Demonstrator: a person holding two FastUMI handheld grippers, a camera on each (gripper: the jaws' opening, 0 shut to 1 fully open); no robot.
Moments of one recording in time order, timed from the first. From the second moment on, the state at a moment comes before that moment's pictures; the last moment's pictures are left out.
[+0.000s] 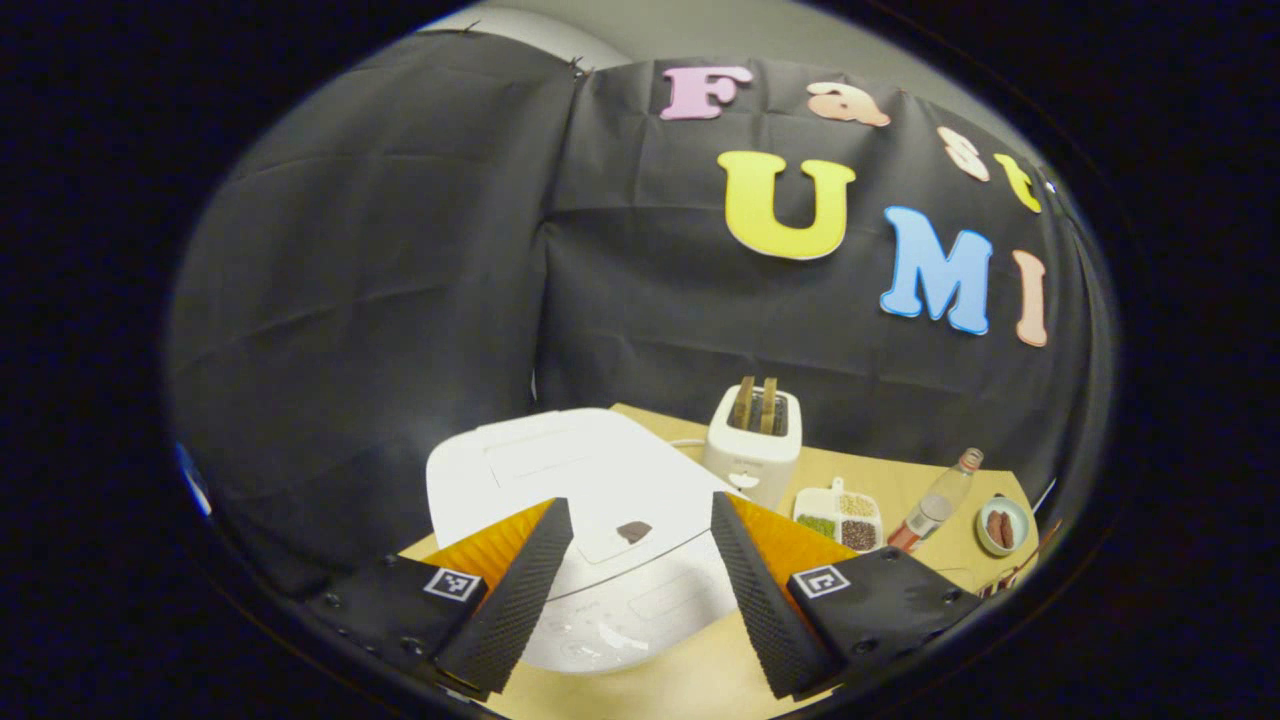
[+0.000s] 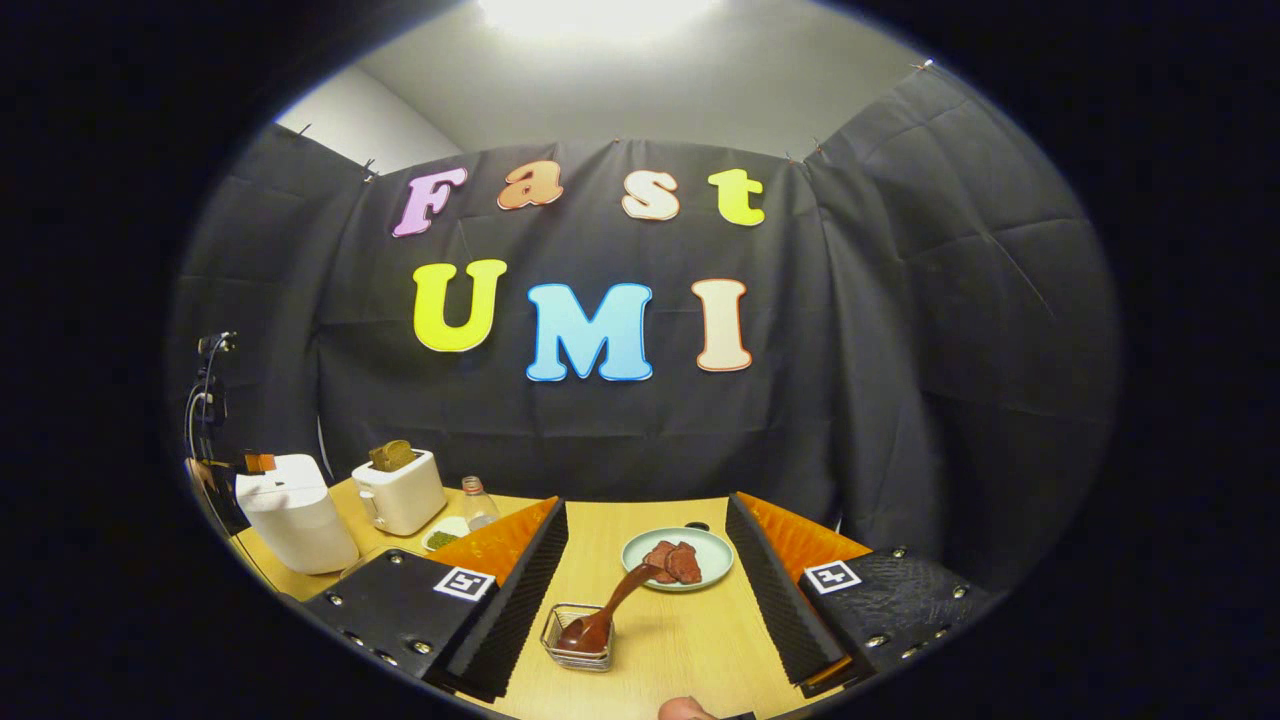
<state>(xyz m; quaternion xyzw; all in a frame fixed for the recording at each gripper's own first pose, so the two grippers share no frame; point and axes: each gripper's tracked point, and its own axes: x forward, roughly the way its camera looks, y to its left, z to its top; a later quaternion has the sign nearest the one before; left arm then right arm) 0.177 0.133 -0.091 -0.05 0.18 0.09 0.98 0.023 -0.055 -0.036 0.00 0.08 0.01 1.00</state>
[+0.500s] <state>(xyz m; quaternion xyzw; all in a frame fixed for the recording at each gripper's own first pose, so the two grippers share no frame) 0.105 0.084 0.028 -0.03 0.02 0.01 1.00 0.017 0.006 -0.005 0.01 0.02 0.03 1.00</state>
